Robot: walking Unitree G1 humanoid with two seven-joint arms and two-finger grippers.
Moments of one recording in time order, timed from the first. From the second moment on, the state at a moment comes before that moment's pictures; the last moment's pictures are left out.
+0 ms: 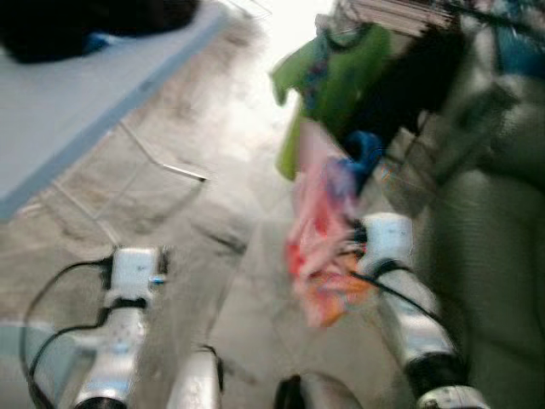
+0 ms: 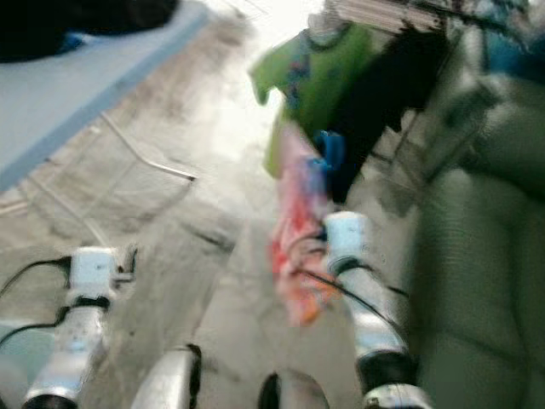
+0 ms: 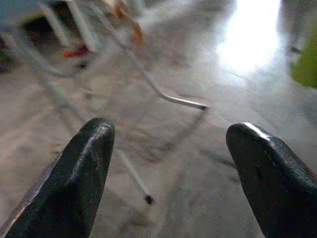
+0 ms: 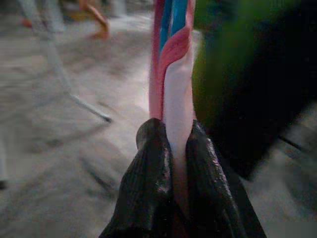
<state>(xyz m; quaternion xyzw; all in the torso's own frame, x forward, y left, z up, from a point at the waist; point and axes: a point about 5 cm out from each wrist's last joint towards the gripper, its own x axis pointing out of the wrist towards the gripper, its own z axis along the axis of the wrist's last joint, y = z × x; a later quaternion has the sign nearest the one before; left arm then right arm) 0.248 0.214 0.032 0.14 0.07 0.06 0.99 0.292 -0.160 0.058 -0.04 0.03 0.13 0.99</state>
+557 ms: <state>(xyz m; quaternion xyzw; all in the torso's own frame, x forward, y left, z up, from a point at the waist) 0.250 0.205 0.027 0.10 0.08 0.09 0.99 0.281 -0.158 0.048 -0.02 0.06 0.18 0.98</state>
